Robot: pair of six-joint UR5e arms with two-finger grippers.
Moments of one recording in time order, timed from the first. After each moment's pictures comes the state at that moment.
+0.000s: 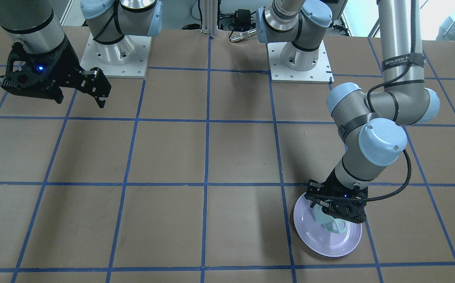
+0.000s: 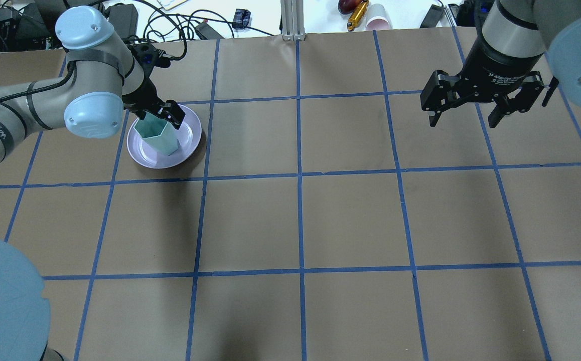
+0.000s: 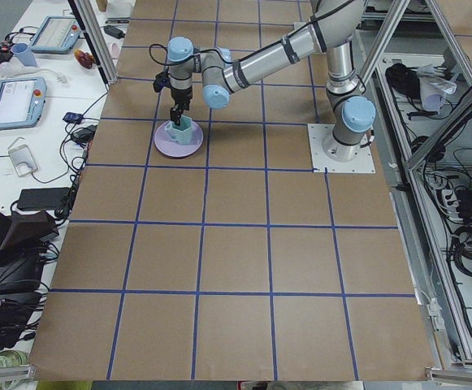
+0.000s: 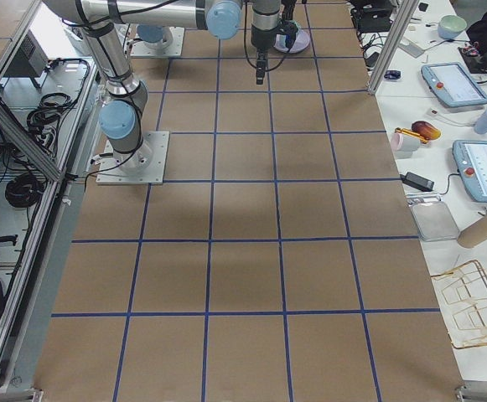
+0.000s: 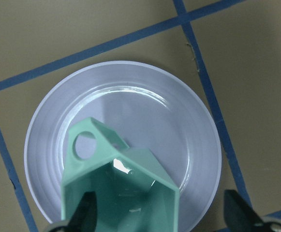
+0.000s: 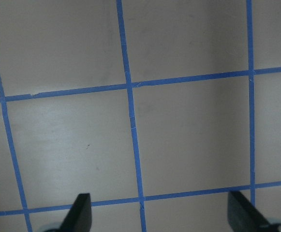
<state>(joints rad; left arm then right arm) -1.45 -1.95 -1.67 -0.97 1.57 0.43 1.52 -1.59 1.63 -1.60 -1.59 0.04</state>
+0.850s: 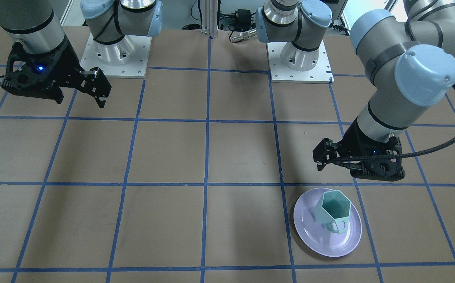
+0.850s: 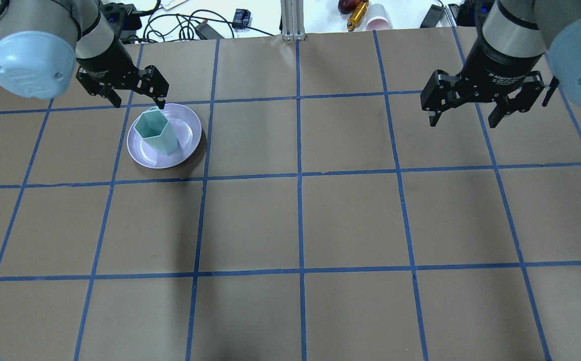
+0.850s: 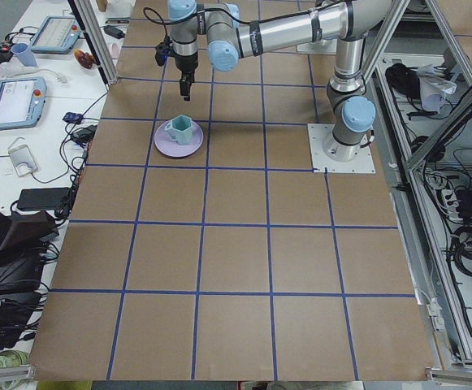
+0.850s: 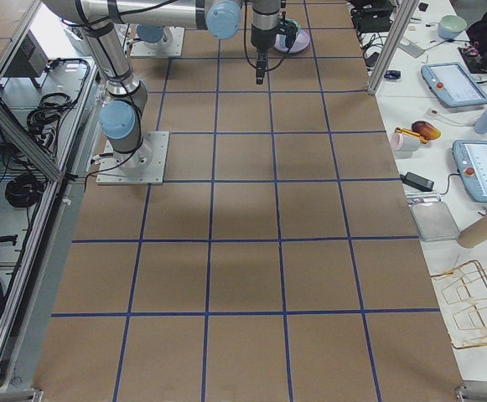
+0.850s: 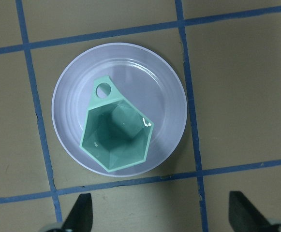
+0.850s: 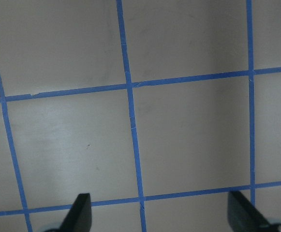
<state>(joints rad) -1.46 -1.80 -1.54 -1.34 1.56 0.17 1.52 -1.59 1.63 -1.60 -1.59 0.04</state>
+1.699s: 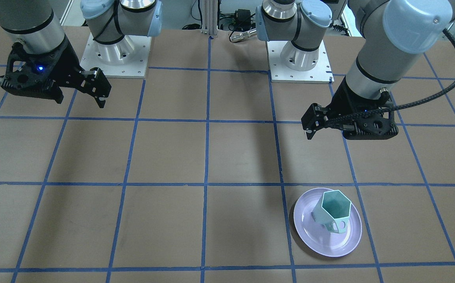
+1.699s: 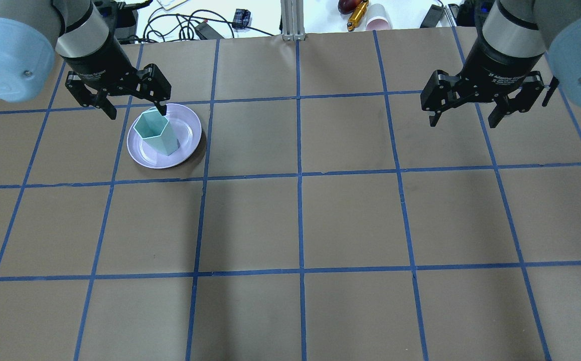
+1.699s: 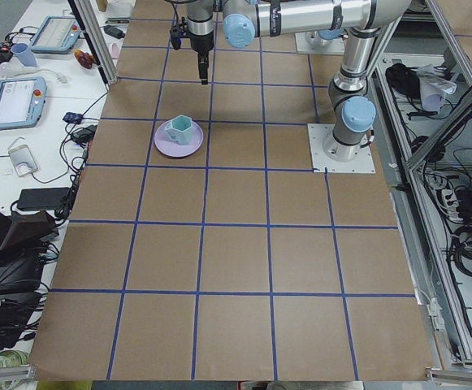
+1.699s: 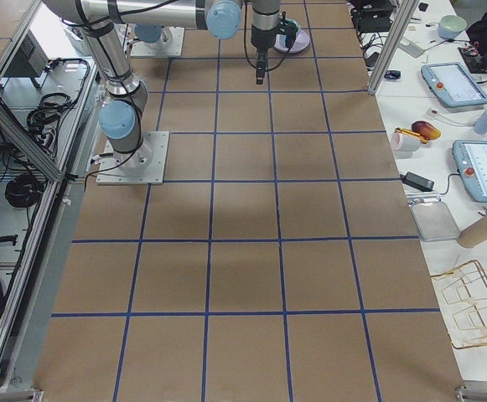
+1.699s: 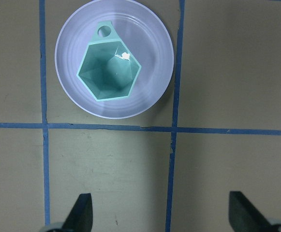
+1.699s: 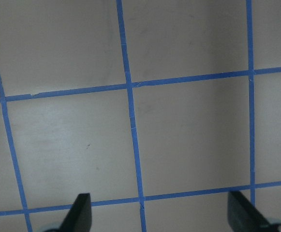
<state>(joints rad) -1.51 -1.68 -1.55 -1.48 1.57 0.03 1.52 -1.59 1.63 -1.60 -1.59 0.04</state>
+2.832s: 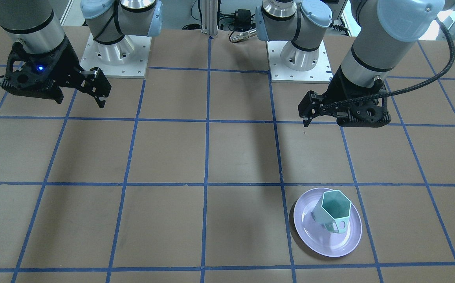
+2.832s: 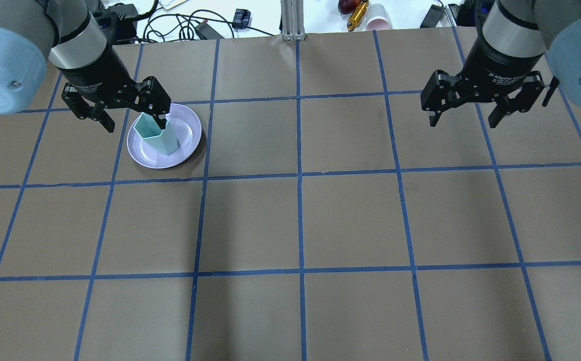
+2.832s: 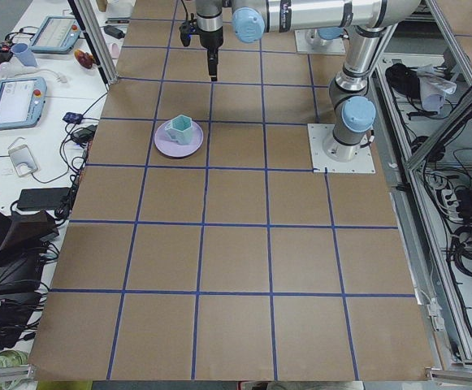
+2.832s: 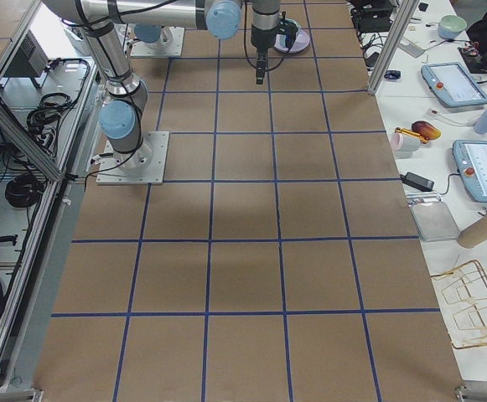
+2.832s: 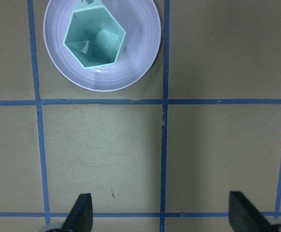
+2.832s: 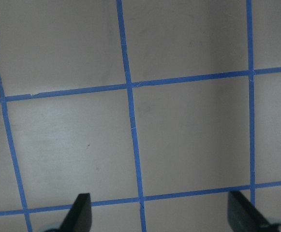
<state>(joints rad) -1.51 -1.64 -1.59 -1.52 1.57 0.04 1.52 -1.59 1.63 -1.60 -1.59 0.04</state>
